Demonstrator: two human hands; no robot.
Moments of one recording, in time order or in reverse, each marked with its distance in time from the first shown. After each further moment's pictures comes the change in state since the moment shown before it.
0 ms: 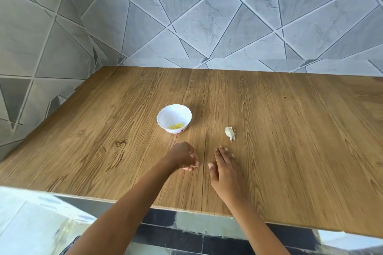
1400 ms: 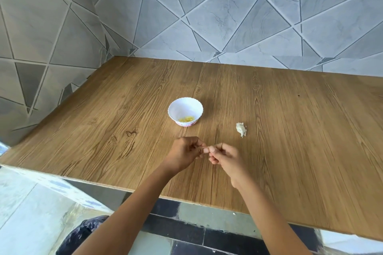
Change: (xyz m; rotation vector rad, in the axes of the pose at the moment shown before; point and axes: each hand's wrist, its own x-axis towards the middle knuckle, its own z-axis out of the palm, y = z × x) left_hand -0.015 -0.040 0.006 -0.284 0.265 0.550; right_hand 0.034 -0.027 -0.033 1.212 -0.452 0.531
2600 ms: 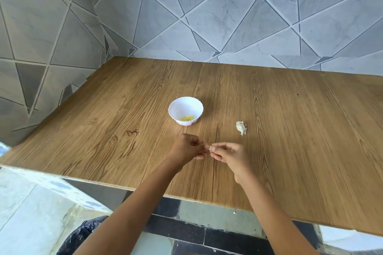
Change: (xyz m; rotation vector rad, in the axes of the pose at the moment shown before) left_hand 0.004 0.016 0.002 -0.249 0.012 -0.348; right_hand -0.004 -0.007 -0.004 0.084 0.114 0.014
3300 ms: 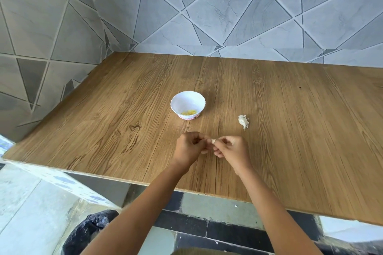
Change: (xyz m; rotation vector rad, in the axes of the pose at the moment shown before) left_hand -0.009 -0.017 0.013 -0.096 0.167 0.102; right_hand 0.003 0.009 0.006 -0.275 0.024 -0.201
